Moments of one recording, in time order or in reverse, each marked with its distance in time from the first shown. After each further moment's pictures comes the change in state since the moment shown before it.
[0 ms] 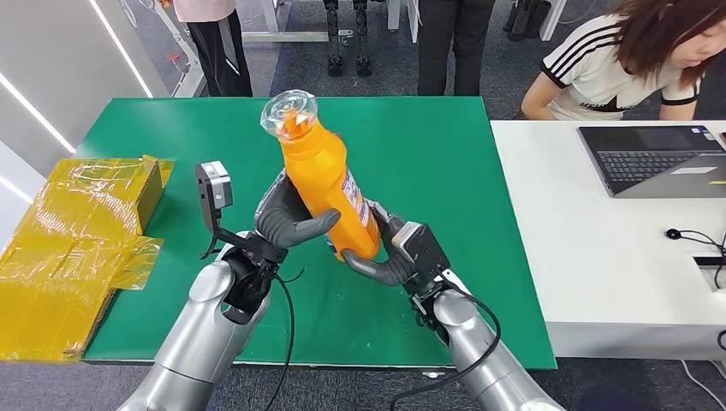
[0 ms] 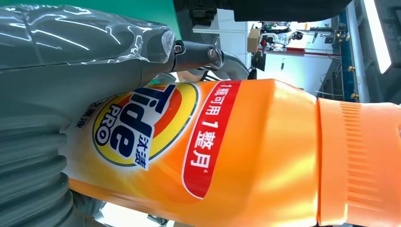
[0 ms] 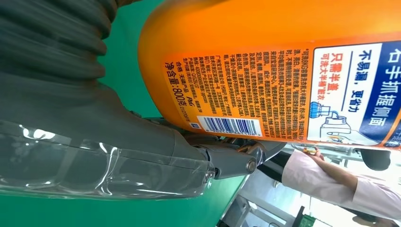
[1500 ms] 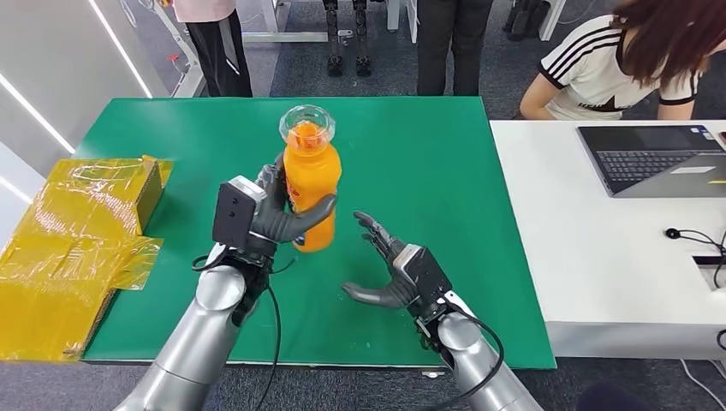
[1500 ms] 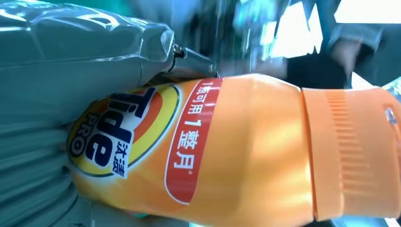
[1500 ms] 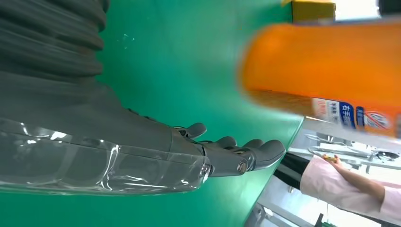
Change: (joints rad) left arm -0.012 0.035 -0.013 0.002 -0.520 0.404 -0.077; right arm 0.116 -0.030 -0.005 -0.092 0.000 -0.017 0.027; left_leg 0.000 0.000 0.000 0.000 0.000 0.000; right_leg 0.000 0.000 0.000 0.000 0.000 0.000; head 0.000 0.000
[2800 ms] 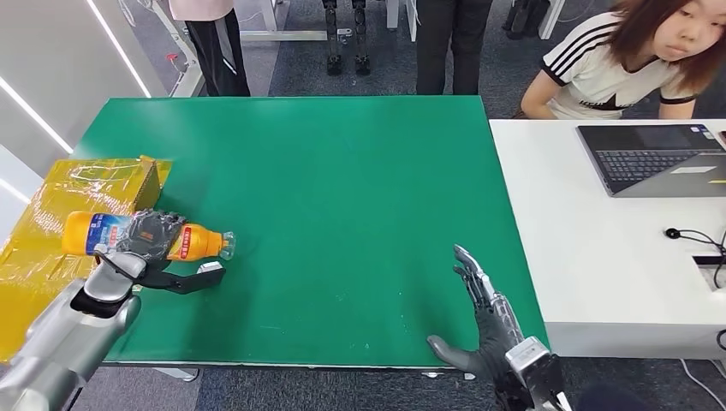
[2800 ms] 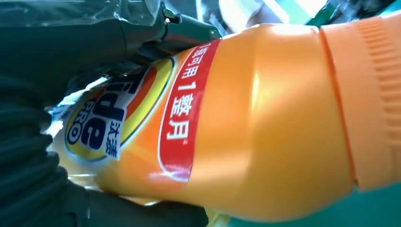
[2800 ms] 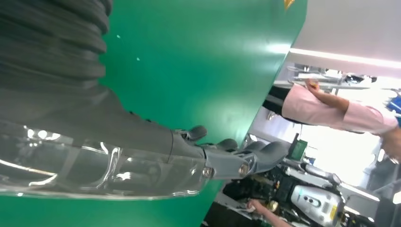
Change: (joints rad) left arm -0.034 0.553 -0.074 0.329 -1.290 -0.032 0.303; right arm 0.493 -0.136 -0.252 -0.575 0.072 -0.046 -0.120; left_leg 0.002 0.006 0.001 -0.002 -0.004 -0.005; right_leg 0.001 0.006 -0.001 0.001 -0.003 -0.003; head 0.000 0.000
